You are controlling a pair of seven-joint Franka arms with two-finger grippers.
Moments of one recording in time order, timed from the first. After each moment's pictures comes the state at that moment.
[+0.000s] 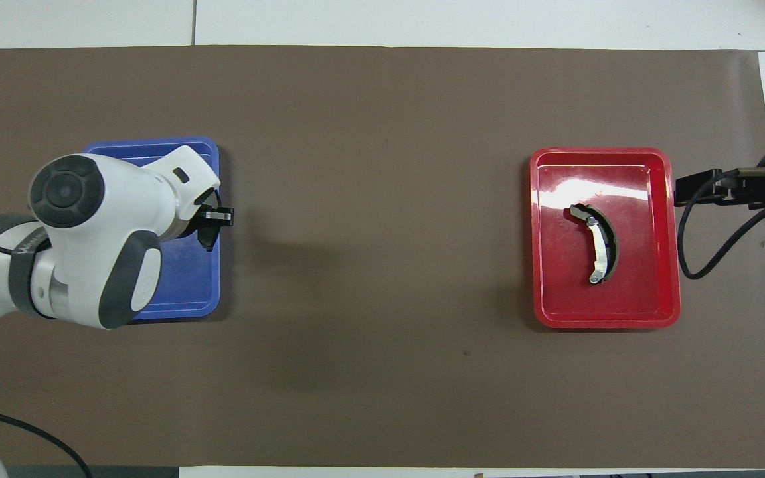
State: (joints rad) left arm -0.39 0.08 0.04 -2.10 0.02 2.28 -0.22; right arm 0.06 -0.09 -0.06 -1.85 -0.04 1.82 0.07
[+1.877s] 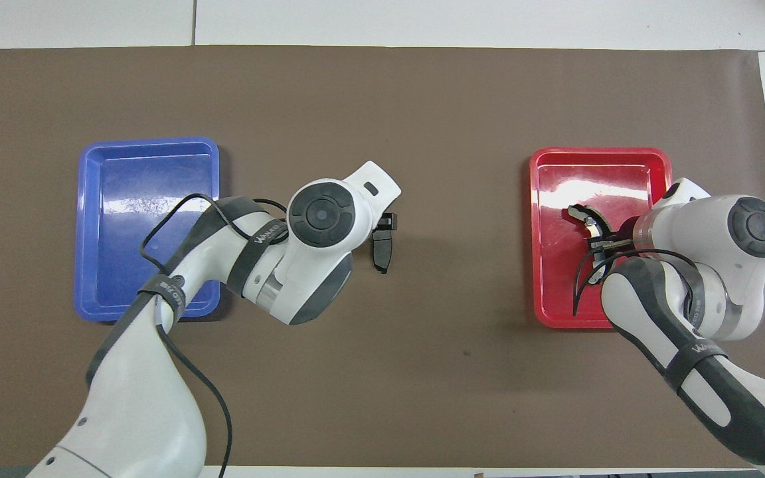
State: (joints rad) left arm -0.70 0.34 0.06 -1.85 0.02 2.33 -0.56; right arm 0.04 0.11 -0.06 -2.34 0.07 2.51 -0.20
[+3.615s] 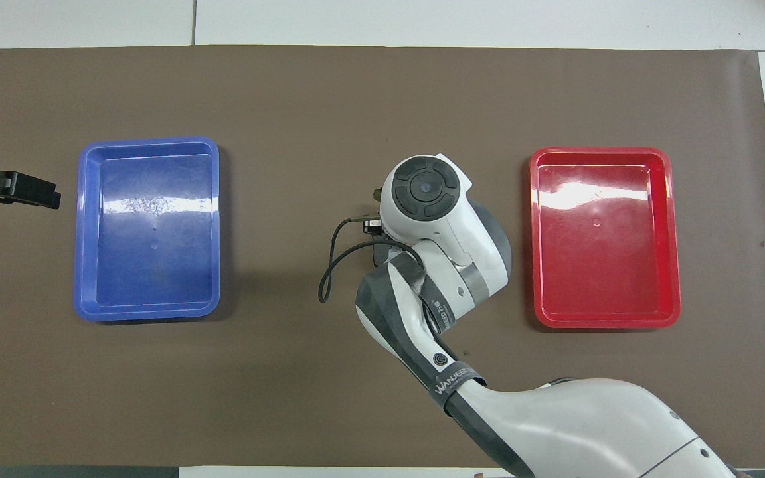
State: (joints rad) left arm -0.08 0.00 0.07 -1.69 0.01 1.70 0.16; right arm 0.62 0.43 -0.05 -1.72 0.03 2.18 0.59
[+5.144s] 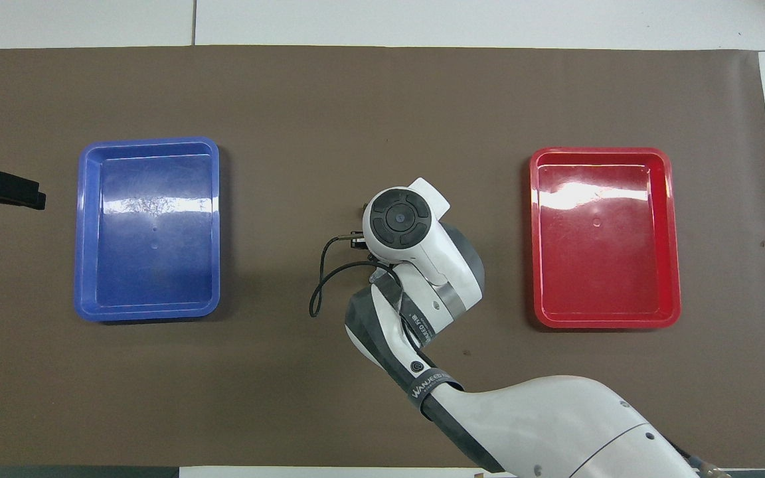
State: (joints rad) left arm -0.03 0.00 0.06 -1.71 0.00 1.72 0.14; right arm 0.66 0.47 -0.05 -1.78 0.02 2.28 0.62
